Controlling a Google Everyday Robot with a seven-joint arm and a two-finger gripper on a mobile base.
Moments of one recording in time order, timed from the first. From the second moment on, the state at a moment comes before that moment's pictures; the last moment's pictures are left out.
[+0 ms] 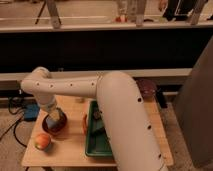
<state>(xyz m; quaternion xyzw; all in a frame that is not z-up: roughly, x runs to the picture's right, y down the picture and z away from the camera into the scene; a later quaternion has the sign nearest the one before) -0.289 0.140 0.765 -0.35 -0.14 -0.33 0.86</state>
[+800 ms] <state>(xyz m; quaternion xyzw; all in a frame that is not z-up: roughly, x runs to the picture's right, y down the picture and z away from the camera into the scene) -0.283 0.089 0.695 -0.32 -0.16 -0.36 0.86</state>
